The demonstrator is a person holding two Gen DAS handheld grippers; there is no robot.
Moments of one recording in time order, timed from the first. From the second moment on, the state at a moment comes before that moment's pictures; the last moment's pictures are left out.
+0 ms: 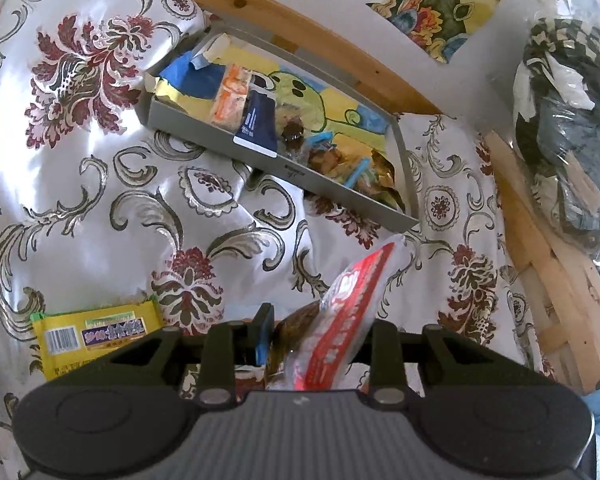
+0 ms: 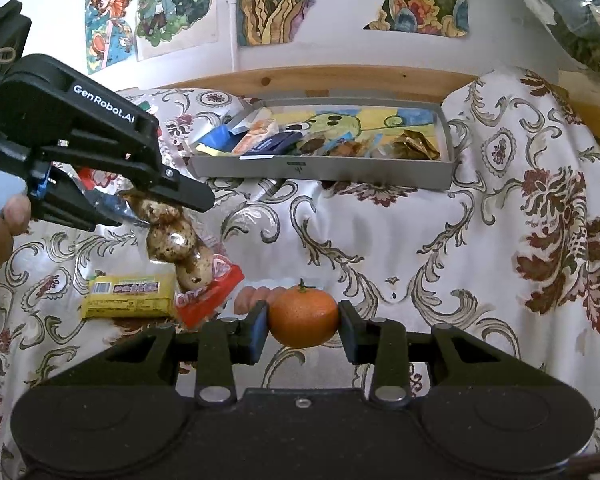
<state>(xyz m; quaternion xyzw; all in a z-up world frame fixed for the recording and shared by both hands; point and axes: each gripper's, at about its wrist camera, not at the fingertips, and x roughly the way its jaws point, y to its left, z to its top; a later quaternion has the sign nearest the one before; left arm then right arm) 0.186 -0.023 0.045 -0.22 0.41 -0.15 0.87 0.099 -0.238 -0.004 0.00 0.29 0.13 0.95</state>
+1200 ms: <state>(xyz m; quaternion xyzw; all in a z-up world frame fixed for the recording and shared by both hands) 0.390 -0.035 0.081 -0.28 0.39 -0.18 0.86 0.337 -0.235 0.064 -0.03 0.23 0.13 0.96</state>
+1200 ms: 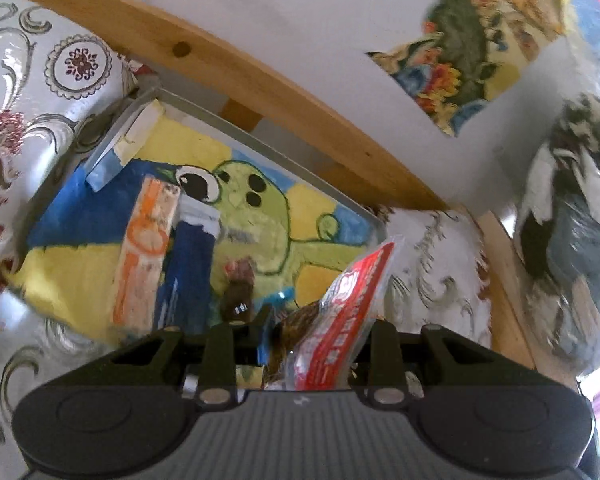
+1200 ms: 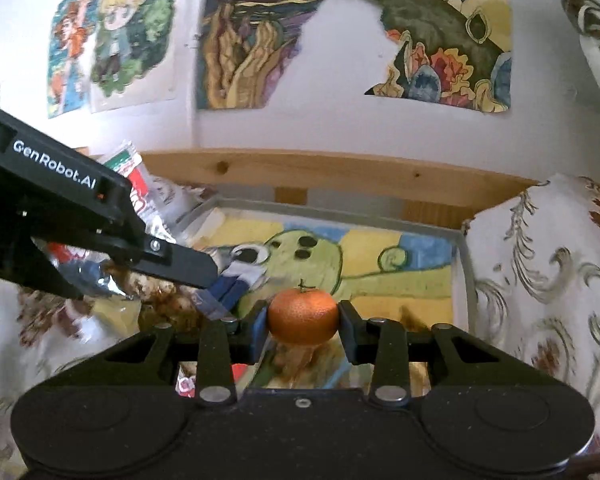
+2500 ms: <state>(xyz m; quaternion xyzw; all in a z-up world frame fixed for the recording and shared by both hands) 0.385 -0.020 0.082 -0.16 0.33 -0.05 0.93 0.338 -0.240 0.062 -0.03 0.18 0.06 0.98</state>
